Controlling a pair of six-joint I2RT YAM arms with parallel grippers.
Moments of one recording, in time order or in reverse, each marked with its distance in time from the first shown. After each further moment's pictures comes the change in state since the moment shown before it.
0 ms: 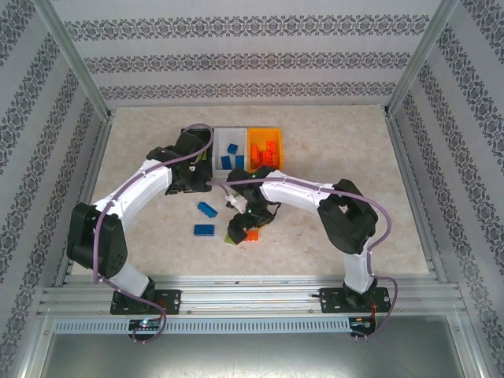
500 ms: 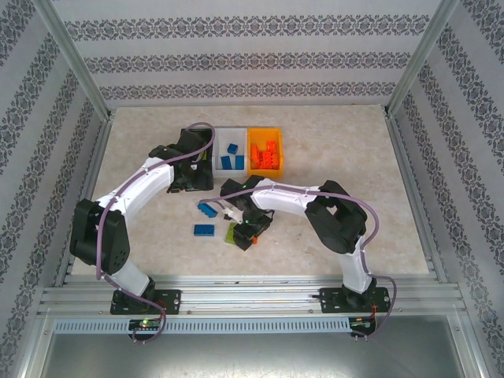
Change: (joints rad) left arm 0.002 0.027 0.019 0.007 0.011 0.005; right arm 0.053 0.070 -0.009 -0.005 0.147 -0.079
